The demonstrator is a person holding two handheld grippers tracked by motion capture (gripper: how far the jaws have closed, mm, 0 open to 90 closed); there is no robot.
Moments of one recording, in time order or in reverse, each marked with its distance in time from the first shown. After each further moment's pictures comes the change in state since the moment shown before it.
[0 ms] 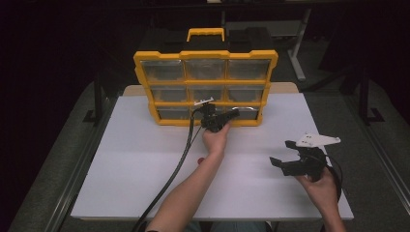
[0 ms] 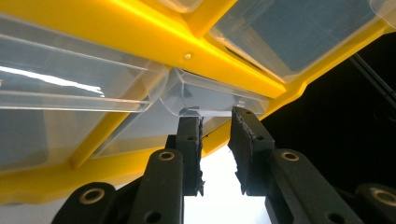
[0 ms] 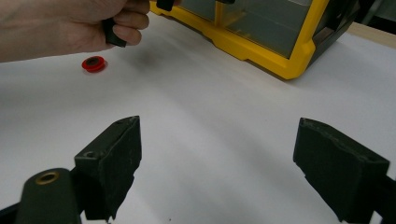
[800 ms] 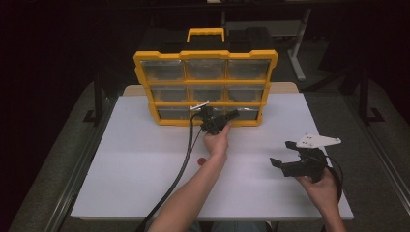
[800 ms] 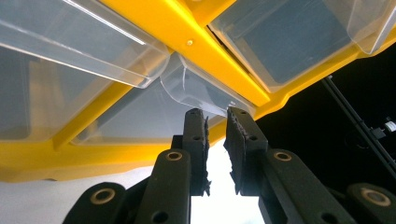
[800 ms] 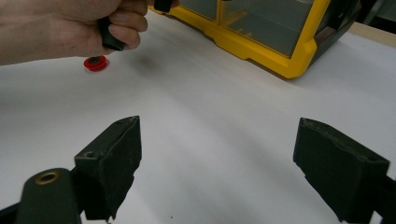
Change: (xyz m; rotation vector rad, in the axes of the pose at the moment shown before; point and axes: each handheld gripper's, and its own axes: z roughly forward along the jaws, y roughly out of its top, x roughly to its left) left arm 0.000 -0.010 -0.006 -0.064 -0.053 -0.122; right arm 0.000 -0.002 -0.001 0.001 0.003 -0.008
